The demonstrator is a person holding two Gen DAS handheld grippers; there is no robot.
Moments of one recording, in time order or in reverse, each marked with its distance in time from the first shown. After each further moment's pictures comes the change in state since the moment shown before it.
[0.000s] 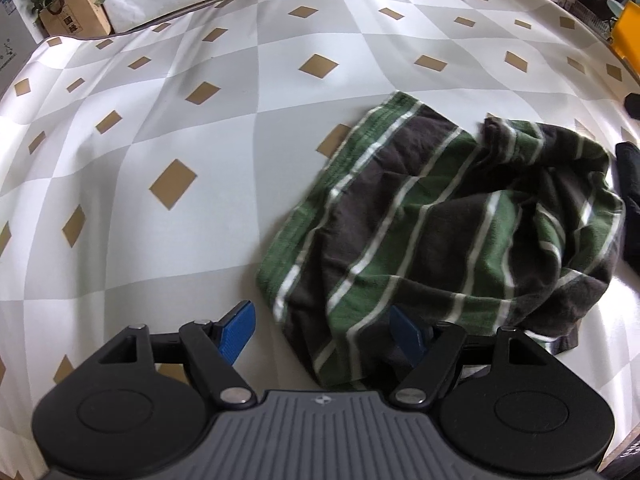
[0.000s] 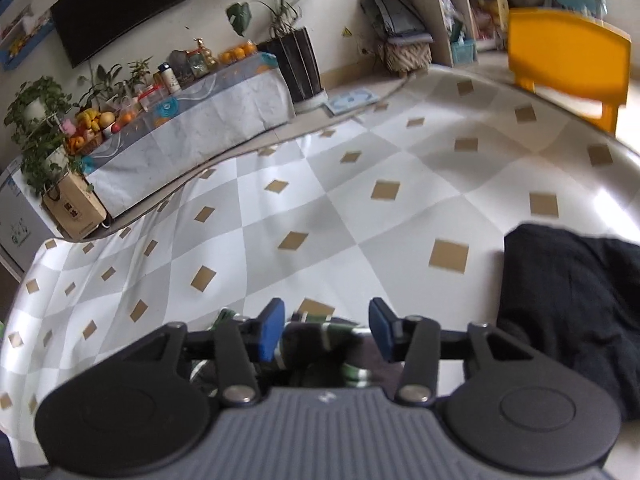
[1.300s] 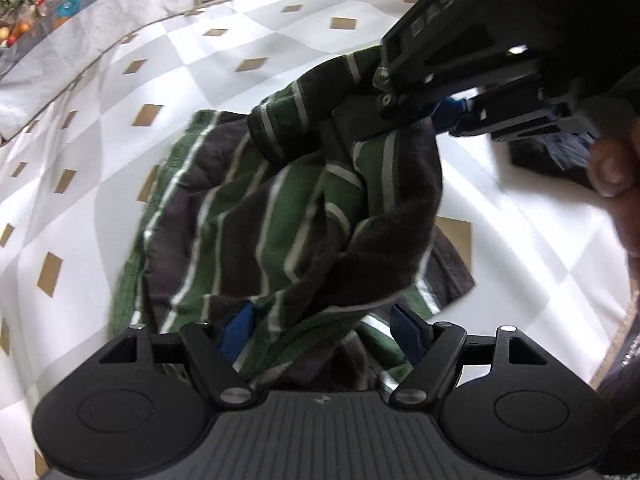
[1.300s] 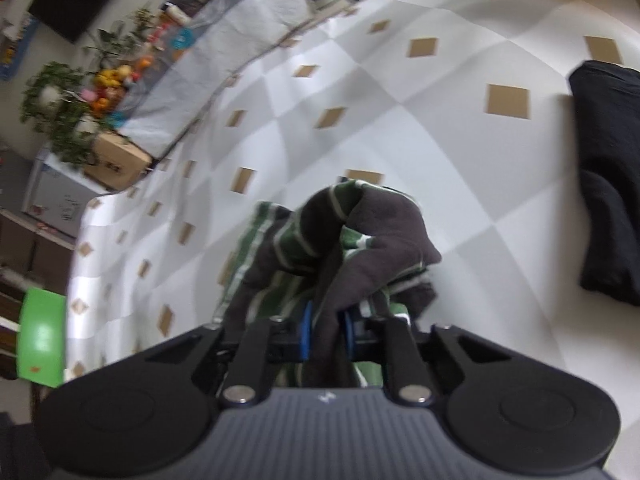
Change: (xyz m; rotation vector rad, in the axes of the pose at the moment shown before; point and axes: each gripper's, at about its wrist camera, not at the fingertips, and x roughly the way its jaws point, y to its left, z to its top) left arm -0.002 -0.093 -0.020 0.351 -0.050 -0.138; right arm 0.042 -0.010 -0.035 0.136 0.304 0.251
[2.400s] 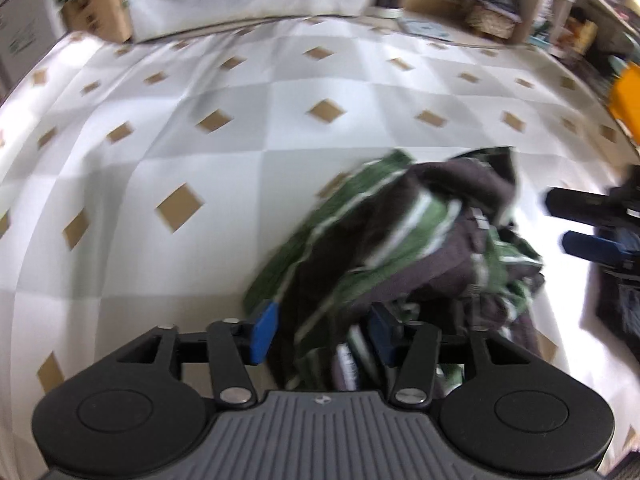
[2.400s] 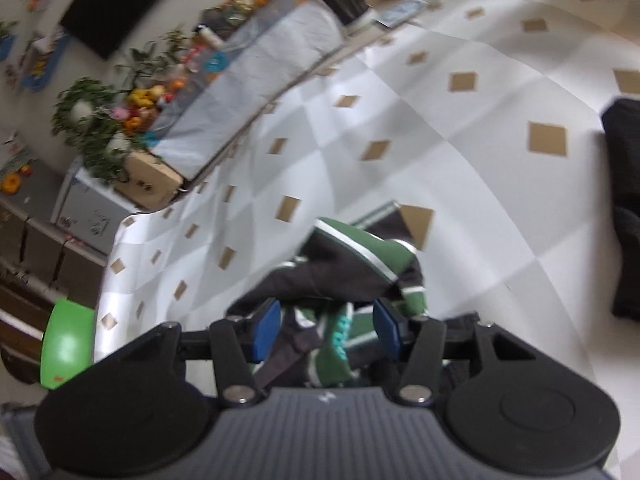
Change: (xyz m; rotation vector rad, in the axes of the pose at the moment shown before) left arm -0.037 0.092 -0.009 -0.416 -0.088 0.102; right arm -0.003 0.018 0.010 0.004 -0.058 0.037
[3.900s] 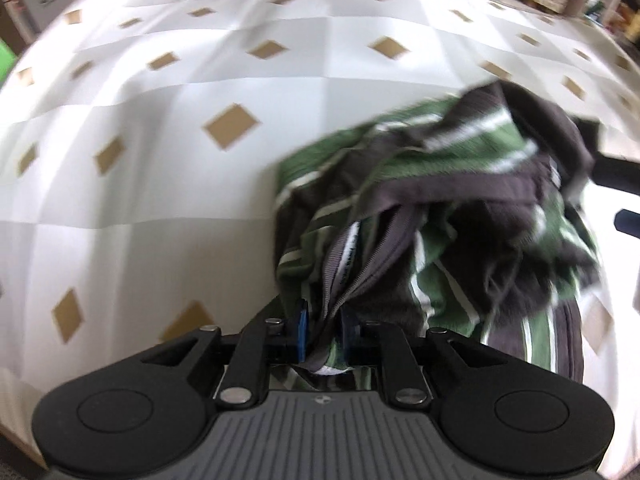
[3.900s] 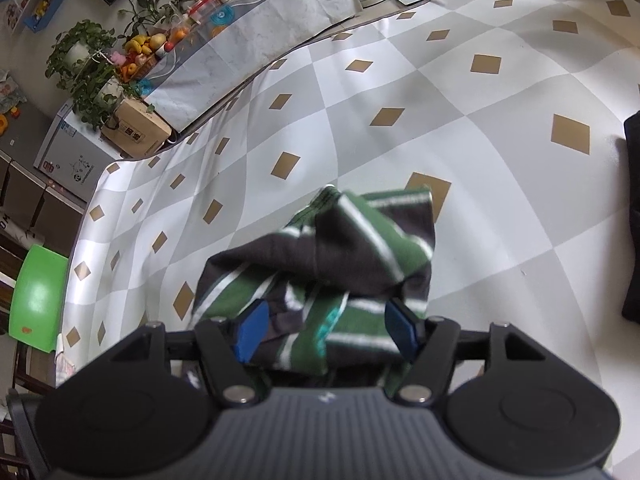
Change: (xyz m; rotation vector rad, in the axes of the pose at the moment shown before) left arm 0.023 0.039 -0.018 -0.147 0.138 0.164; right arm 0.023 0.031 -0.018 -0.147 0.082 -0.075
